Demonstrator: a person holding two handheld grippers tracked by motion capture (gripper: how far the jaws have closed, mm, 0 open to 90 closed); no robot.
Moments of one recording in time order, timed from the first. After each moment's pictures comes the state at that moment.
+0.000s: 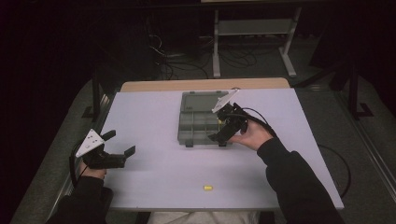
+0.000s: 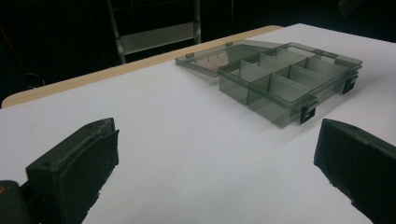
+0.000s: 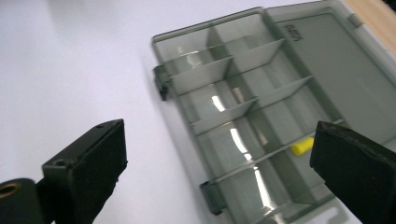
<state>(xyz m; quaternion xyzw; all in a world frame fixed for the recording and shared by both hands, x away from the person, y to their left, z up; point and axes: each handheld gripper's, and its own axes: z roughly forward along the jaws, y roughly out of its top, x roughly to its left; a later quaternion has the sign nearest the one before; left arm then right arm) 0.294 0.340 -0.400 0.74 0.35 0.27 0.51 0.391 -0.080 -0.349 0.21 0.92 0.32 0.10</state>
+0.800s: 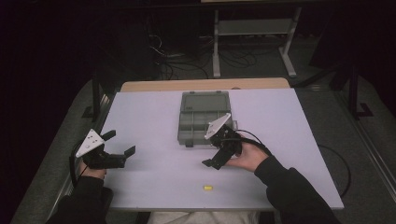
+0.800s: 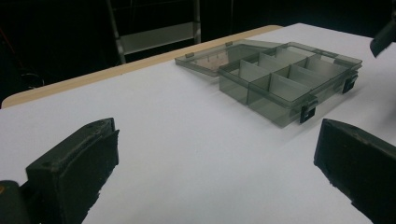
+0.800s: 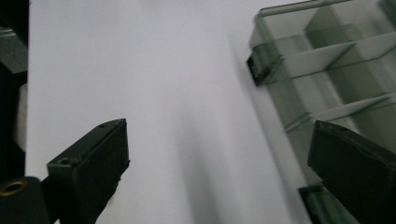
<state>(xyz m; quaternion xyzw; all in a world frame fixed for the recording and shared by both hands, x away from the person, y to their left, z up) 0.294 0.340 -0.399 0.74 0.35 0.27 0.51 0.340 -0.060 -0.380 0.14 0.94 0.32 0.05</state>
